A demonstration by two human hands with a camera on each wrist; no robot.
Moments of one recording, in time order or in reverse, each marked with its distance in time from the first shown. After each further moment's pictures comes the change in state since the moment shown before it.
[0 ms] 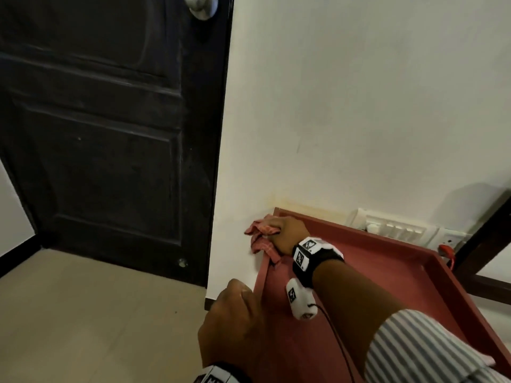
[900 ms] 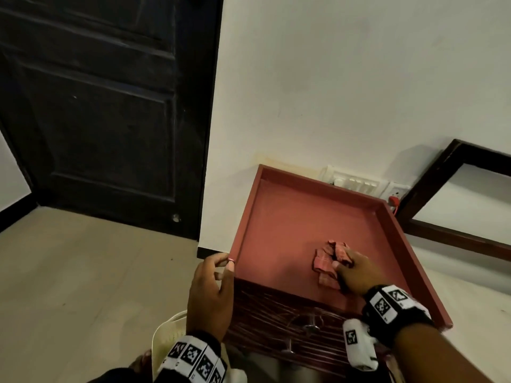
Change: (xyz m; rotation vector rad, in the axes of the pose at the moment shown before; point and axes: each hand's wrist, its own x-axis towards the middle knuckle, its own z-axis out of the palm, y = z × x) left_hand -0.099 -0.079 0.005 -0.434 0.073 0.154; right_hand -0.266 0.088 -0.018 0.041 0.021 0.488
